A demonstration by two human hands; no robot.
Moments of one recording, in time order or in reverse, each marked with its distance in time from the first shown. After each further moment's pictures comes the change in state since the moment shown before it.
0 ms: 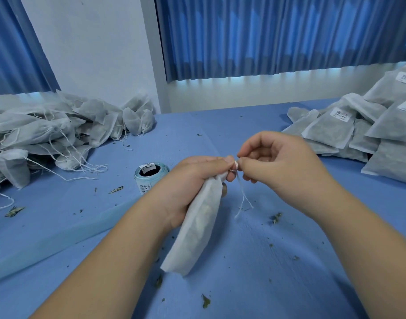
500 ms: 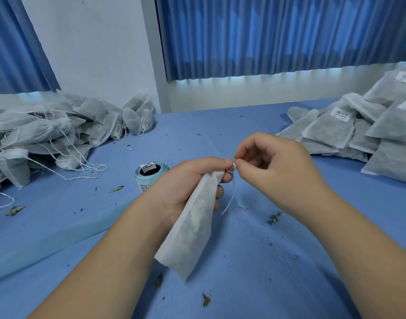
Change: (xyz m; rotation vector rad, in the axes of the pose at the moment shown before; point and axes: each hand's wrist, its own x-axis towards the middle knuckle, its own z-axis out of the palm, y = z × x) left_hand 0.007 0.000 -0.005 -0.145 -0.043 -0.204; right_hand -0.002 0.009 0.005 -0.254 0.073 -0.197
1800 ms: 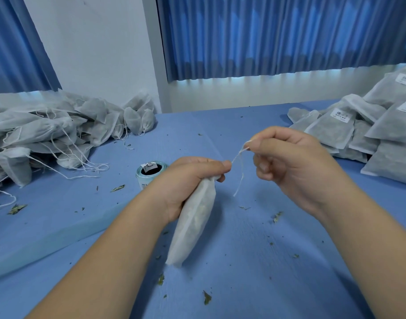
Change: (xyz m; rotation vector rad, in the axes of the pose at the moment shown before) left_hand -0.005 0.000 -0.004 0.276 0.234 0.156; right_hand 0.006 -0.003 -0.014 0.690 -0.076 0.288
